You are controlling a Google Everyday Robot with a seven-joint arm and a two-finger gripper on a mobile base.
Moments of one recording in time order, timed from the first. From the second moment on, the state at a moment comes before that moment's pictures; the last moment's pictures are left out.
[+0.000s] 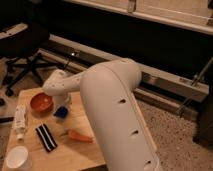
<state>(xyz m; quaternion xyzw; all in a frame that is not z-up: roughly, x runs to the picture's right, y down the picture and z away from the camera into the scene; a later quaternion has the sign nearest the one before) -0.247 0.096 0.854 -0.23 0.16 0.67 0.69</state>
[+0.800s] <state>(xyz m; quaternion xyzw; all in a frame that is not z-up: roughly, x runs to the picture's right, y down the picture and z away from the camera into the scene) -0.315 0.032 0.799 -0.19 0.09 0.64 0.74</state>
